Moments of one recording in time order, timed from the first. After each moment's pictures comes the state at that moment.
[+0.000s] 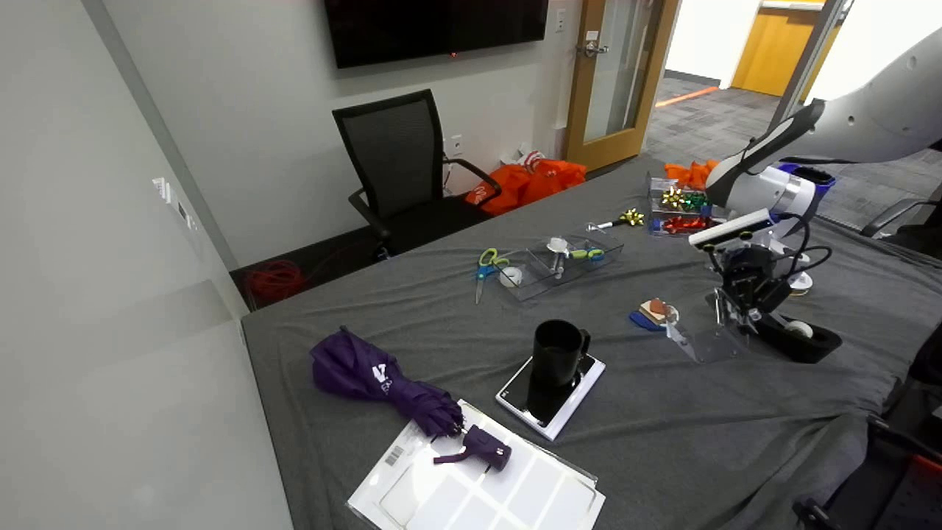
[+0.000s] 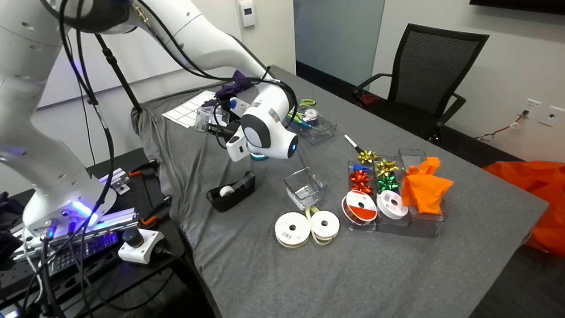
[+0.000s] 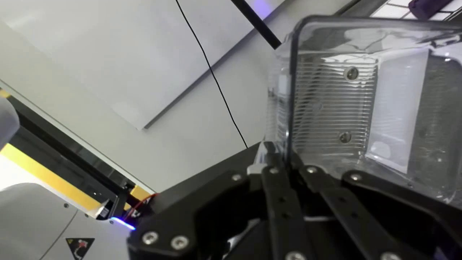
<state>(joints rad) -0.16 0.81 -0.32 -1.81 0.81 1.14 0.96</state>
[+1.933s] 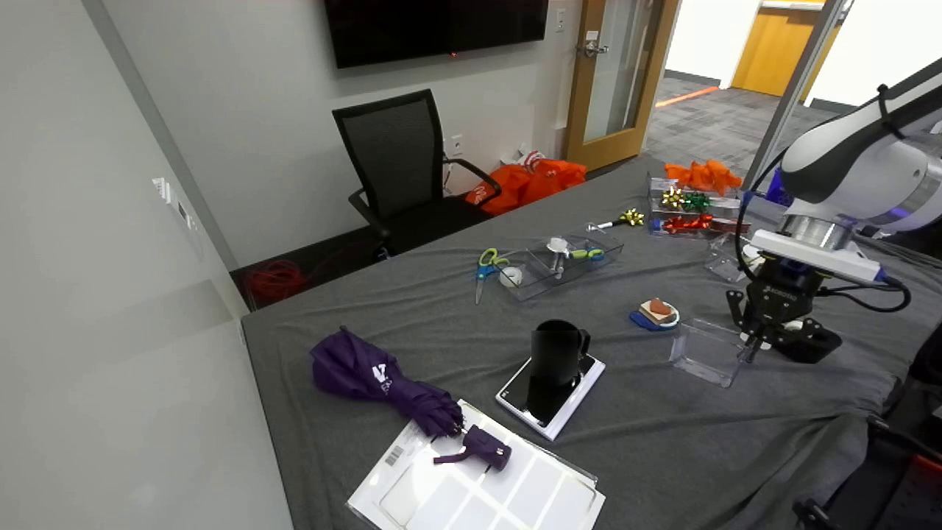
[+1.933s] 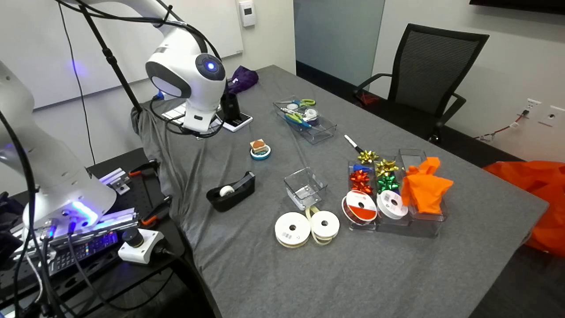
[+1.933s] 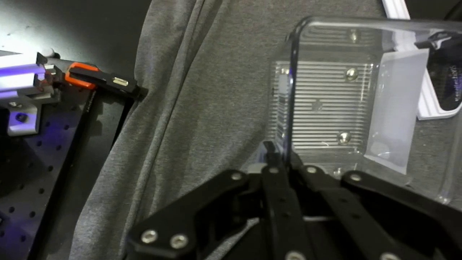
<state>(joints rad) -0.03 0.08 -0.19 -2.57 0.72 2.17 0.61</state>
